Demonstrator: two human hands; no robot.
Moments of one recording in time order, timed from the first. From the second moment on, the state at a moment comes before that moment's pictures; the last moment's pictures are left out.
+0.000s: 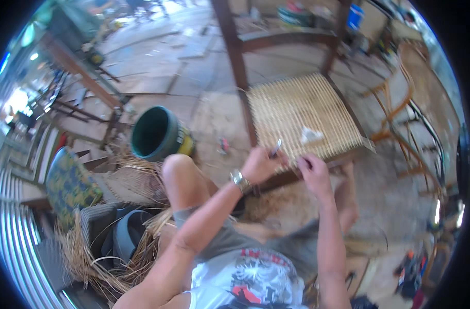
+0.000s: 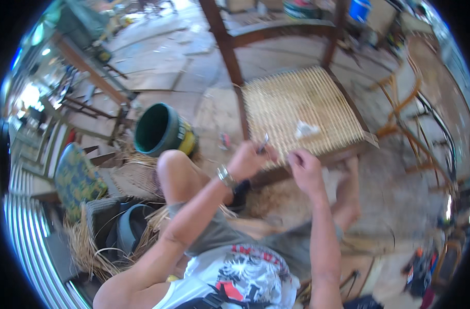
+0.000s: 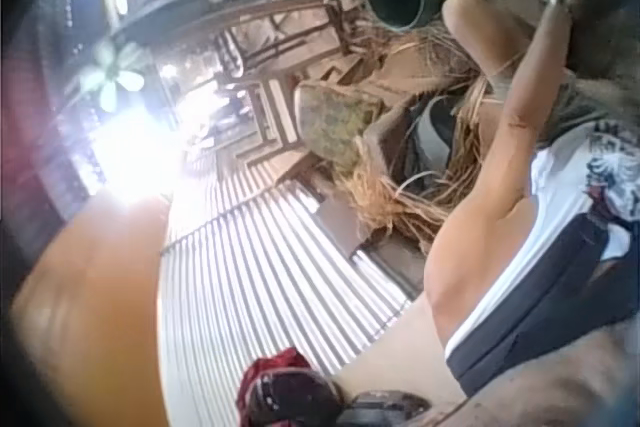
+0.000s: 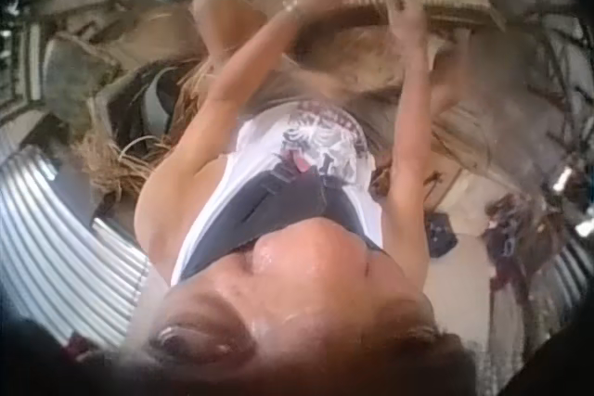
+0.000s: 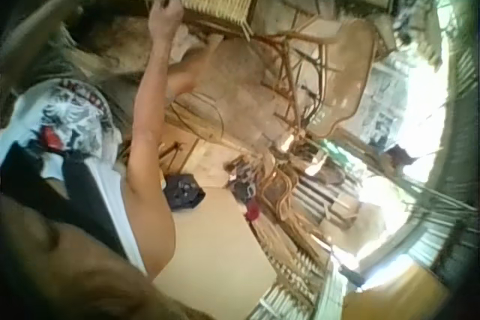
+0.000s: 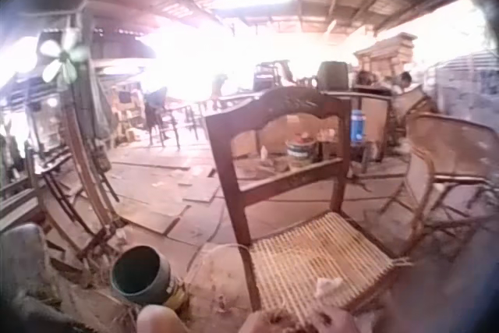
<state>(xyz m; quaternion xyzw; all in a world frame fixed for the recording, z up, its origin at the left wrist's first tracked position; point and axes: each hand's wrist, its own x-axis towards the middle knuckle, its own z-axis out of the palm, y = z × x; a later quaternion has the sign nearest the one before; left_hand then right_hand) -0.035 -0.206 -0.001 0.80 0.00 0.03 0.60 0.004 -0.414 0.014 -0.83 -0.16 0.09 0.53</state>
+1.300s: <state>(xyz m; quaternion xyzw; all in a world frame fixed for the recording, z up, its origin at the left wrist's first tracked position) -0.113 -0.225 0.013 0.61 0.09 -0.06 0.78 -0.087 -0.393 0.002 -0.76 -0.12 0.10 0.62</state>
